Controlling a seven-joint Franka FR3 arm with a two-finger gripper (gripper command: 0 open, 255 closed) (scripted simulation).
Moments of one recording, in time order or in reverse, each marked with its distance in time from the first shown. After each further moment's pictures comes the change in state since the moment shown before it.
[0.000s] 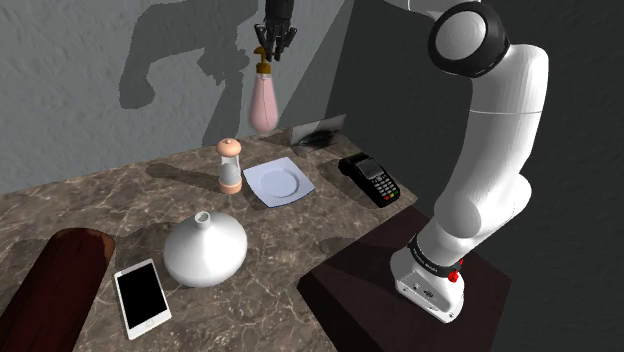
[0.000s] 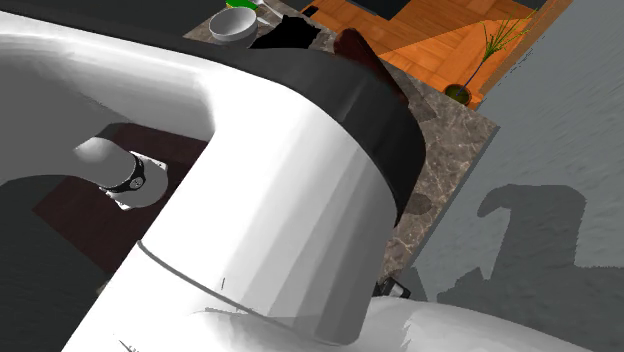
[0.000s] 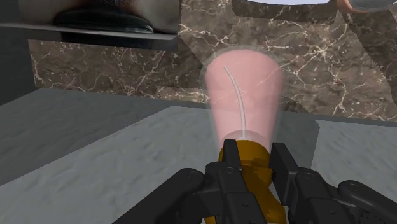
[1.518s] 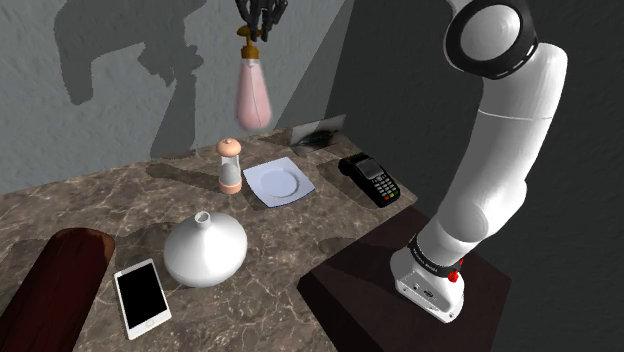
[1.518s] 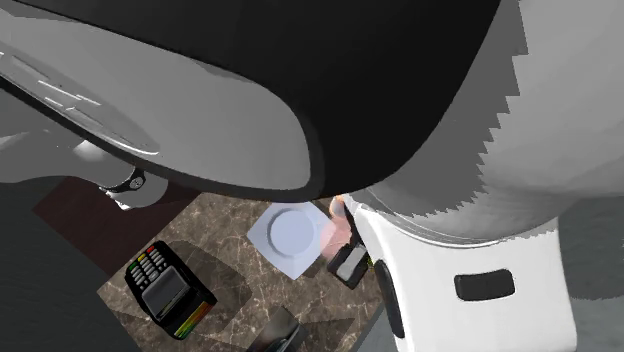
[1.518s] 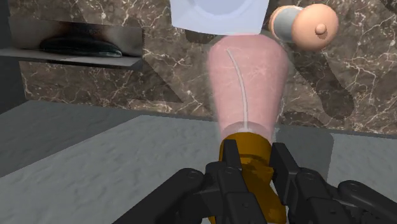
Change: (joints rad) arm 0.114 -0.098 0.046 0.064 0.014 -0.160 0.145
